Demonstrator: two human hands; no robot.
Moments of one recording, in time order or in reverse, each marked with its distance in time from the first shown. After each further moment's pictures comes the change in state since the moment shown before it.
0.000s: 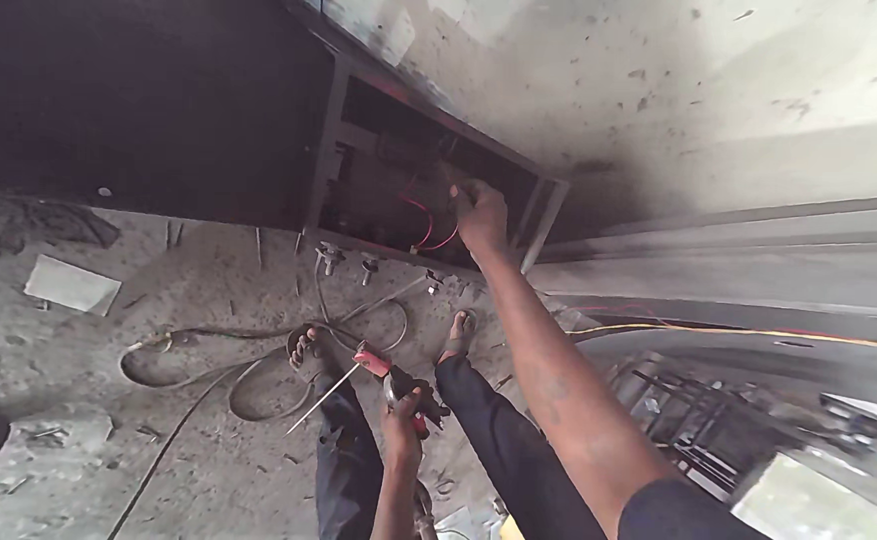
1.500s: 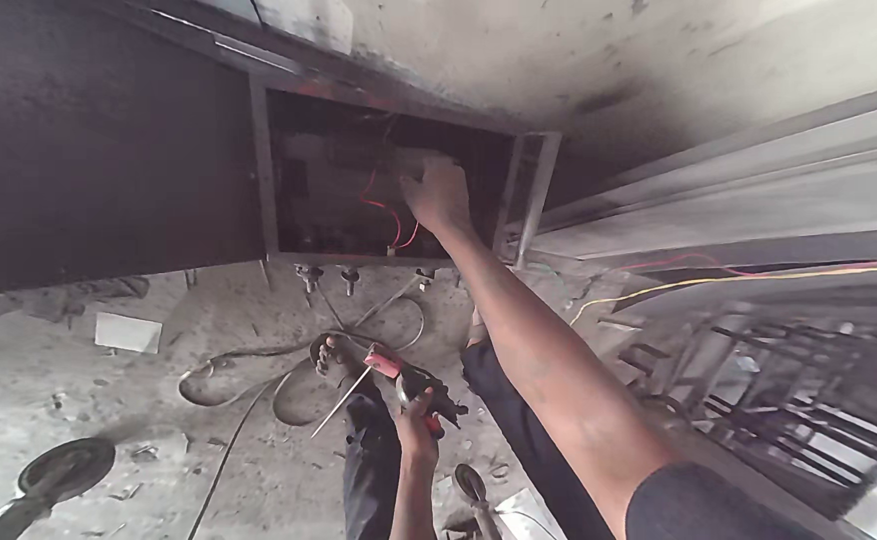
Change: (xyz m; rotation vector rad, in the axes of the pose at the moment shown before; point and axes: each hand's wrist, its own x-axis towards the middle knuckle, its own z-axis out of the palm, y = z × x) left_hand 0.003 -0.014 0.012 0.105 0.038 0.004; right_hand 0.015 -0.021 -0.002 -0.162 -0.112 0.086
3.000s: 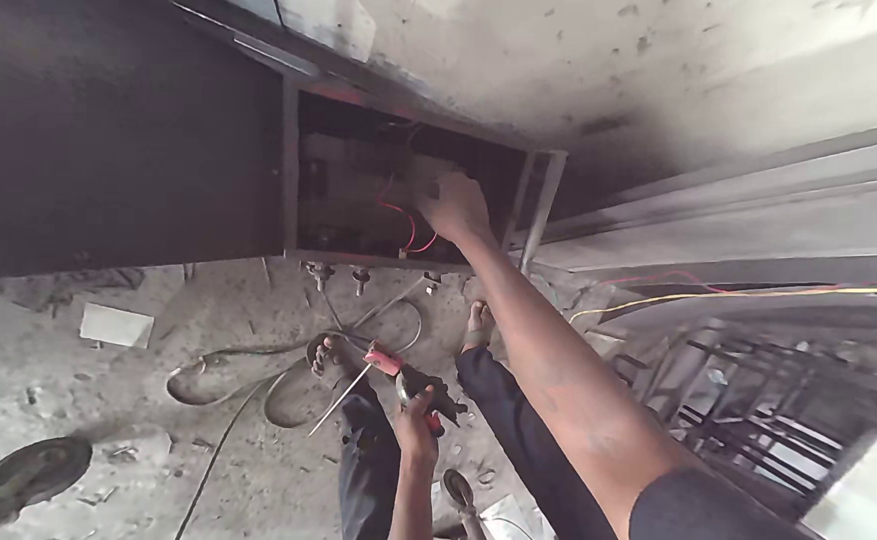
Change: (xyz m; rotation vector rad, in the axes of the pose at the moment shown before) left_hand 0.000 0.015 0.002 -0.051 -0.048 0.006; right_hand -0.005 -0.001 -0.005 -0.152 -0.104 0.046
